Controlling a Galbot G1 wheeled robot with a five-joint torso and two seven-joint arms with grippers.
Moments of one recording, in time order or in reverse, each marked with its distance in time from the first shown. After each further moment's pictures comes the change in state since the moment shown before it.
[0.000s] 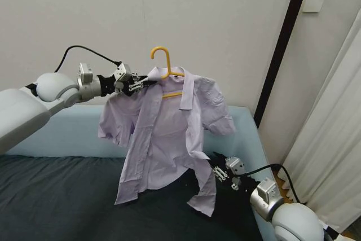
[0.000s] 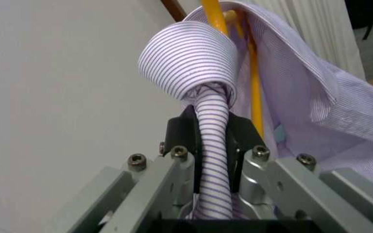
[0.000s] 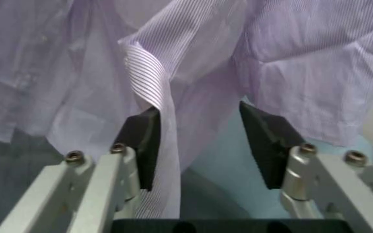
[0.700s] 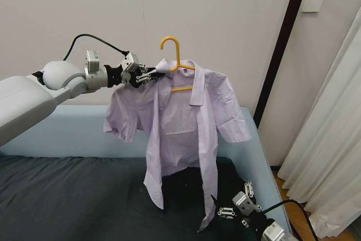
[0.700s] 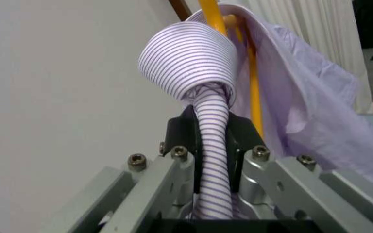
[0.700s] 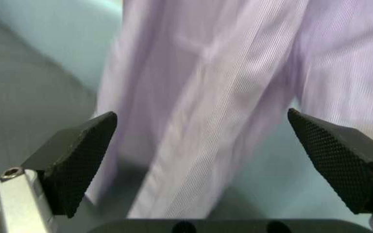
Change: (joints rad) left arm -0.025 -0.021 0.027 -0.016 -0.083 0.044 -0.069; right arm -0.276 0.010 0.101 0.167 -0.102 0.084 0.043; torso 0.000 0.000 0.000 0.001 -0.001
